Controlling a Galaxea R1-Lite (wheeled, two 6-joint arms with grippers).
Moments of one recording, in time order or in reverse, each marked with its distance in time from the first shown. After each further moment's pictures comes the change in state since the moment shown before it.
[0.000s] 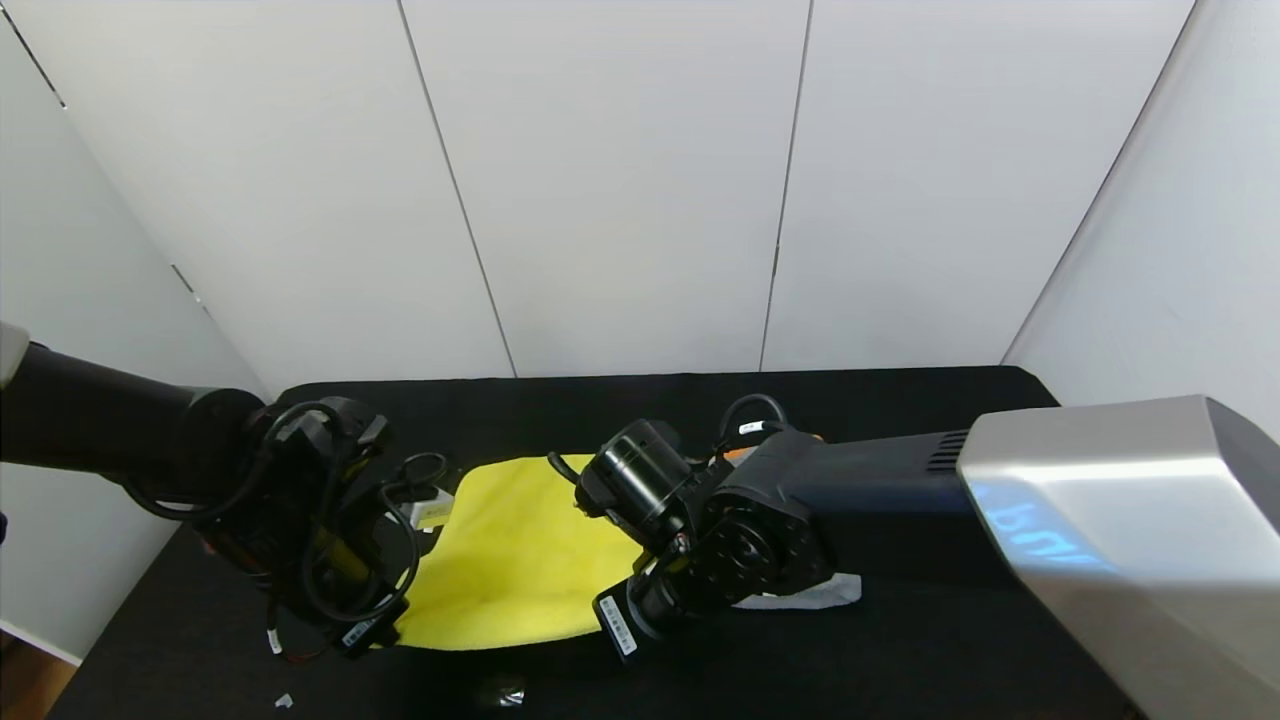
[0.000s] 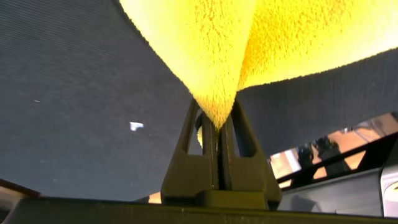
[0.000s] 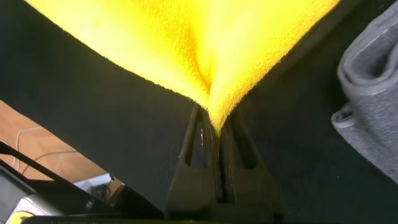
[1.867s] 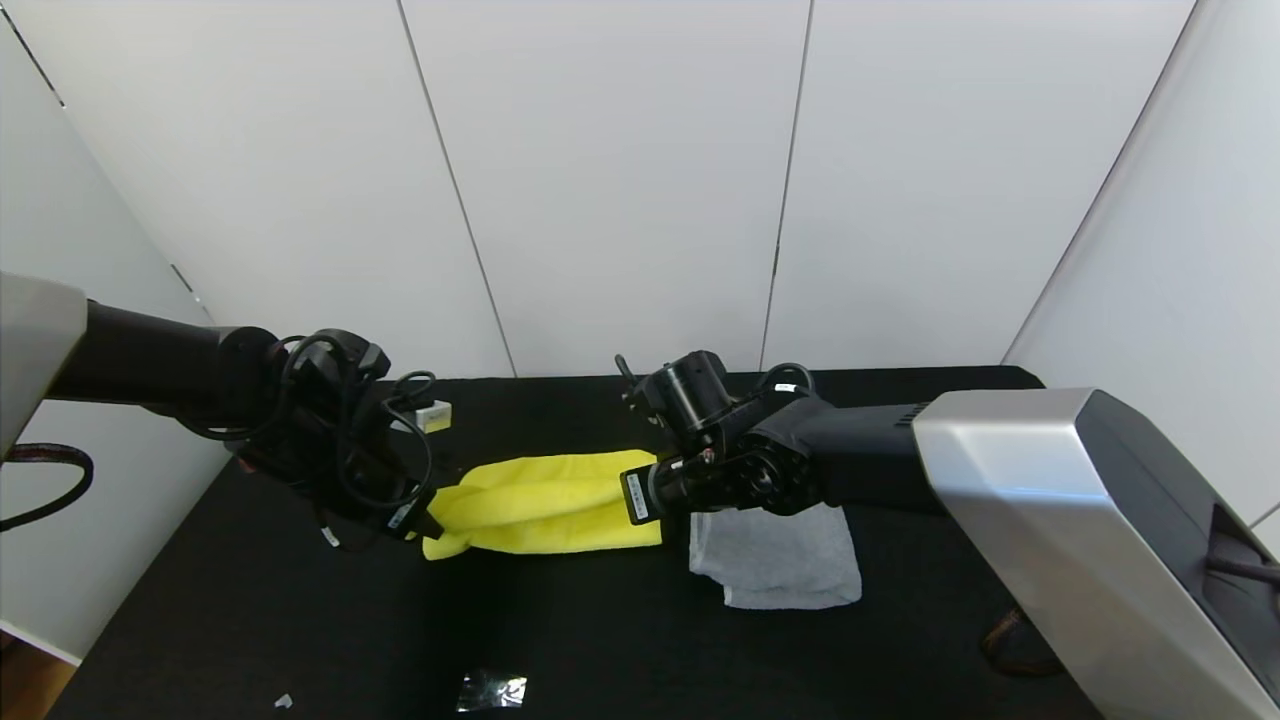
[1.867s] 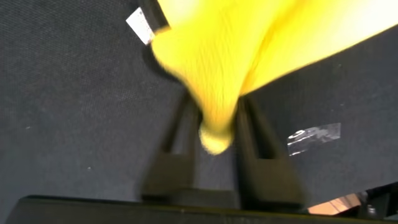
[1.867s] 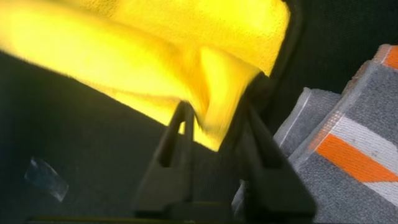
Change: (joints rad) left arm 0.080 0.160 -0.338 -0.001 -0.148 -0.094; right arm -0.163 0.146 -0.186 -0.269 -0.034 -0.013
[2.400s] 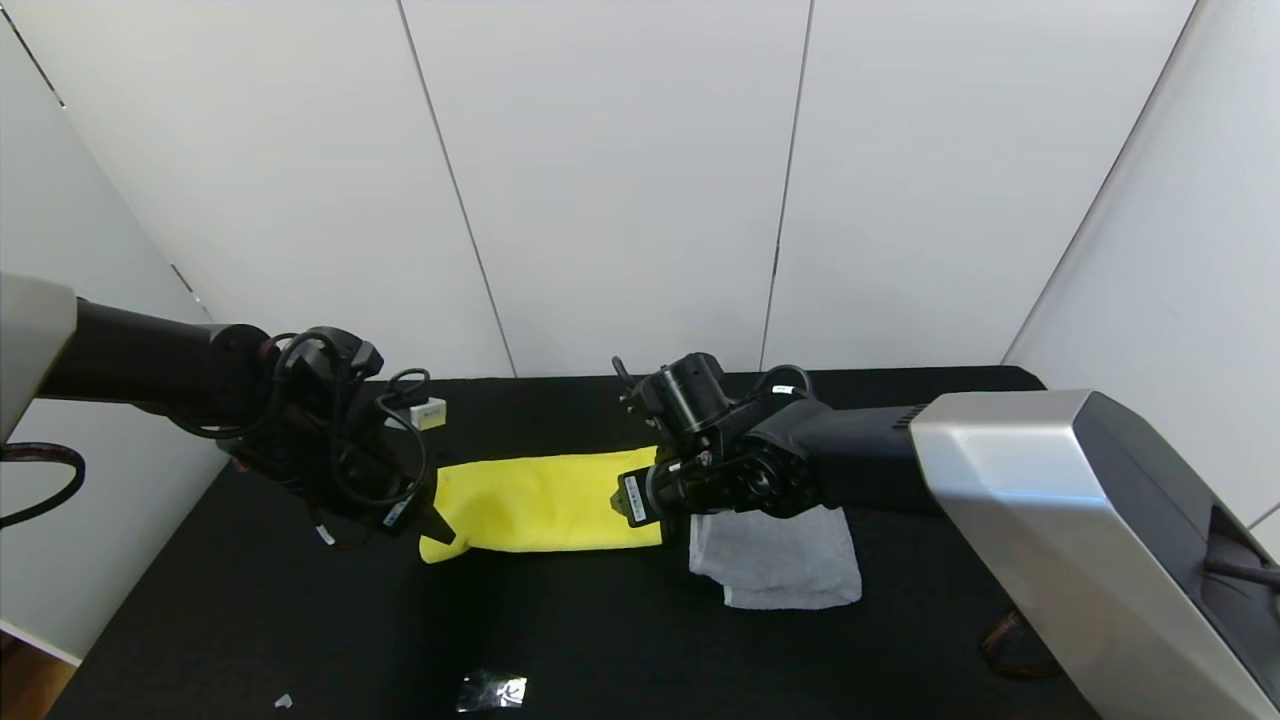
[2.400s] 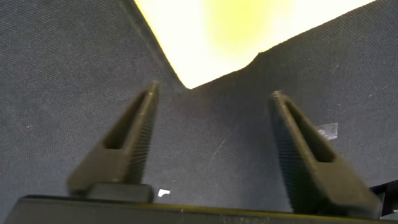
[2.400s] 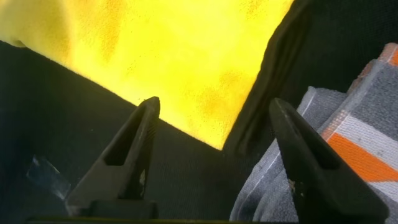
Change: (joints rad) left arm 0.011 -0.005 -0.002 0.003 -0.010 0.001; right arm 0.005 0.000 0.001 0.000 0.001 0.001
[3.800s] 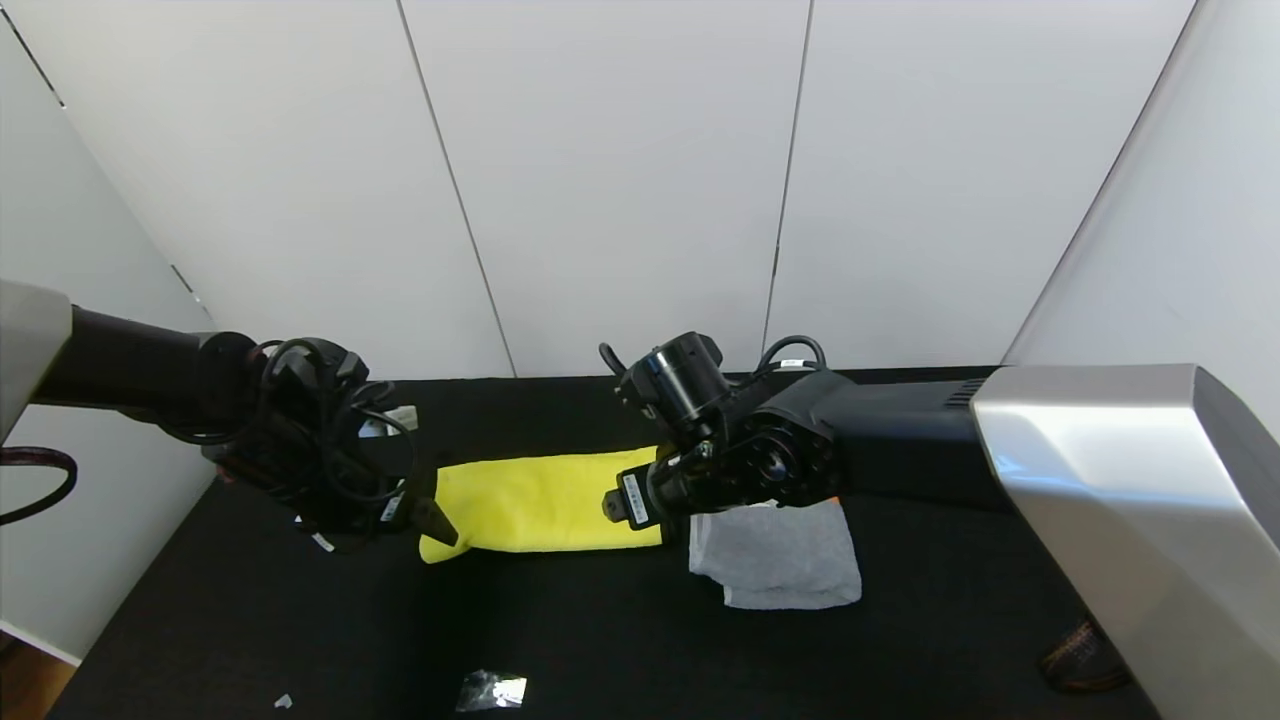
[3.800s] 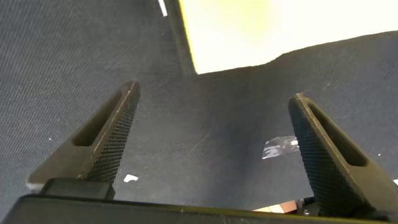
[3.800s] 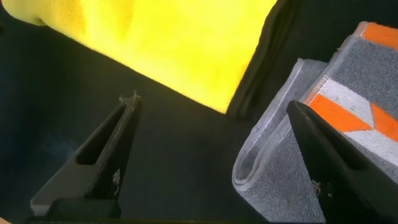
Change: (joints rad) left arm 0.039 0.010 0.016 0.015 -0.031 -0.237; right arm 0.041 -0.097 0.024 0.126 -0.062 0.009
